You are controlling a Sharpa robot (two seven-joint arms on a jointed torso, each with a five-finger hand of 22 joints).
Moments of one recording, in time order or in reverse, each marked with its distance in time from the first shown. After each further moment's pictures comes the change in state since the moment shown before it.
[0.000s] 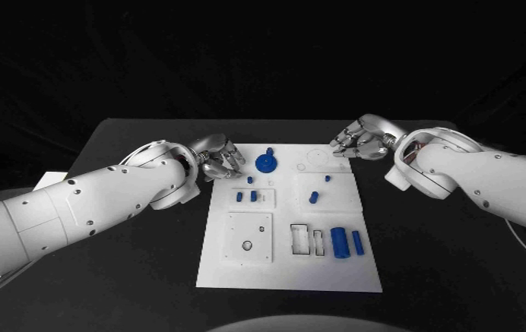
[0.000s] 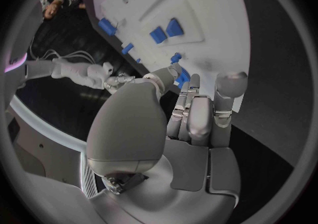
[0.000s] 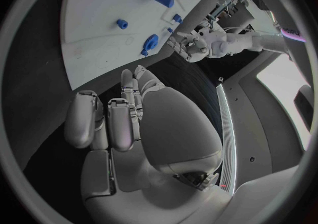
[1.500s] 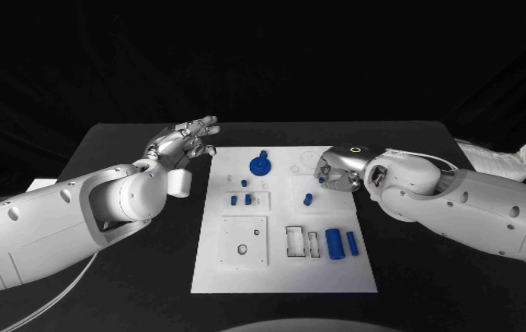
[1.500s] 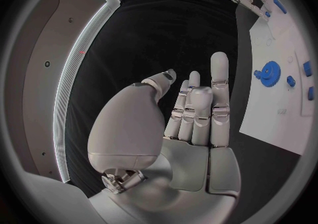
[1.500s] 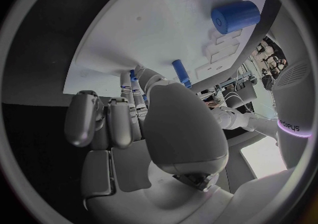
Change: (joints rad) left arm -0.011 -0.162 -0.011 0.200 1.399 -0.100 0.494; left_hand -0.083 0.053 -0.093 0.040 0.019 0.028 -0.011 0.038 -0.003 -0.006 -0.011 0.142 0.039 -0.138 -0.002 -0.146 -0.282 0.038 -0.134 0.003 -0.321 -0.250; right arm -0.080 0.053 0.000 0.090 -0.685 0.079 -0.148; right_hand -0.015 -0.066 0.235 -0.009 -0.120 0.011 0.003 -0.024 -0.003 0.051 0.010 -0.129 -0.296 0.000 0.014 -0.019 -0.025 0.000 0.007 0.014 -0.013 -0.012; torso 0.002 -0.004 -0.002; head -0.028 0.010
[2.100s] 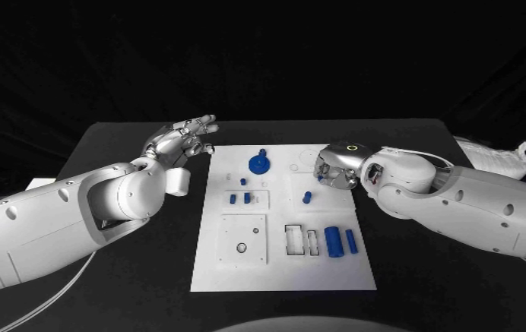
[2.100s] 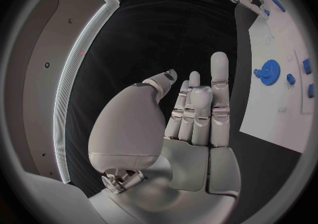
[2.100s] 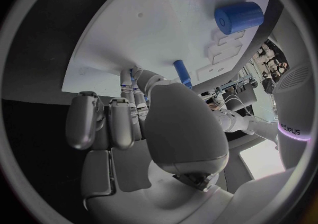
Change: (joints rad) left arm 0.000 -0.002 0.000 -0.006 -0.010 0.001 -0.003; left_hand 0.009 0.009 -0.005 -0.005 0.000 -0.011 0.004 0.000 -0.001 -0.016 0.001 0.010 0.003 -0.004 0.003 0.000 -0.008 0.000 0.000 0.000 -0.004 -0.004; right arm -0.002 0.017 0.003 -0.004 -0.038 0.007 -0.015; right_hand -0.009 0.016 0.112 -0.043 -0.070 0.083 -0.015 0.017 0.016 0.092 -0.017 0.000 -0.024 0.000 -0.008 0.016 0.025 0.000 0.015 -0.008 0.013 0.032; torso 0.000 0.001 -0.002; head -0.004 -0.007
